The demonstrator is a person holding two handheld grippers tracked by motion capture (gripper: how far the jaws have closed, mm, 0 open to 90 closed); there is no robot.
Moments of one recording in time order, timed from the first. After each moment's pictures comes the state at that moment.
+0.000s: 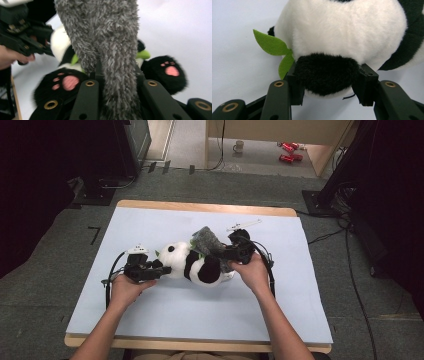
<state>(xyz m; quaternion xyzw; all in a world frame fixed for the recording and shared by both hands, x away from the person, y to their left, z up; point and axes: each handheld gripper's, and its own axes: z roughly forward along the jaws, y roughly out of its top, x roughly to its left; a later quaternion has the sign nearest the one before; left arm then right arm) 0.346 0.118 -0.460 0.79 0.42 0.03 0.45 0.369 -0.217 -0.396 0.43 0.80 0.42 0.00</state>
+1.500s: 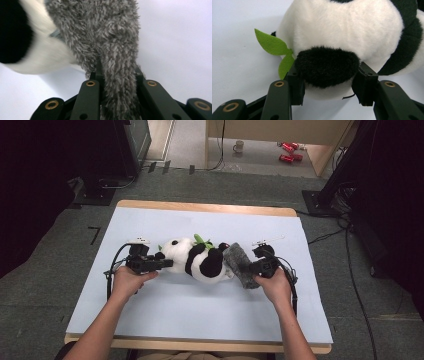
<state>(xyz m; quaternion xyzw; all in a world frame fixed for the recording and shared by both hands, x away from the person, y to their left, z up) 0.371 0.115 -0.453 0.78 0.43 -0.01 0.45 0.341 -0.289 -0.427 0.53 0.78 0.33 0.01</state>
